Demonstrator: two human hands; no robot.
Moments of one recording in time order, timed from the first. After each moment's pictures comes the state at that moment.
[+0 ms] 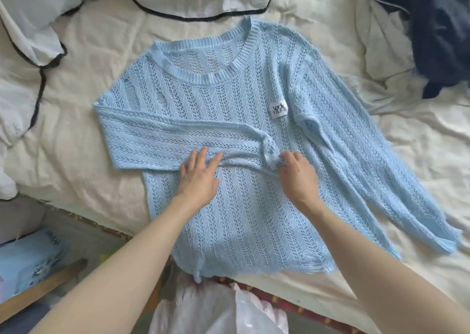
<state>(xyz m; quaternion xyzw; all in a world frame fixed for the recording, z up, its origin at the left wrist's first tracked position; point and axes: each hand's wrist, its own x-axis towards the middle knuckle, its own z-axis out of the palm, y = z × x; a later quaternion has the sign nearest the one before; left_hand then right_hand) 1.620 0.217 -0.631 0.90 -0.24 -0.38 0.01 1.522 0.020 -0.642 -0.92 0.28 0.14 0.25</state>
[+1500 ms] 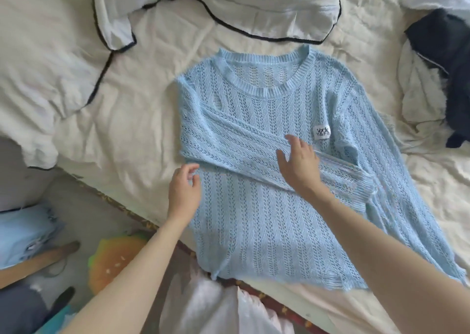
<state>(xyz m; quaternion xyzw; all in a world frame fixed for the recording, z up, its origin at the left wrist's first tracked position) 1.630 0.318 -0.614 0.90 0.08 -0.21 0.37 1.608 0.082 -0.588 -0.92 0.25 0.17 0.27</state>
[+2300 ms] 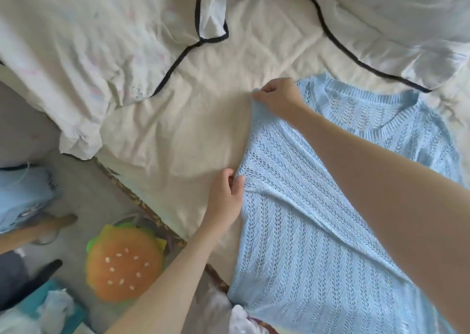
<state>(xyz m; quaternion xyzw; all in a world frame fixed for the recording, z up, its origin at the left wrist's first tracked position) 1.702 0.376 -0.646 0.81 0.17 -0.28 0.49 1.877 0.237 -0.649 -0.88 0.19 0.23 0.37</state>
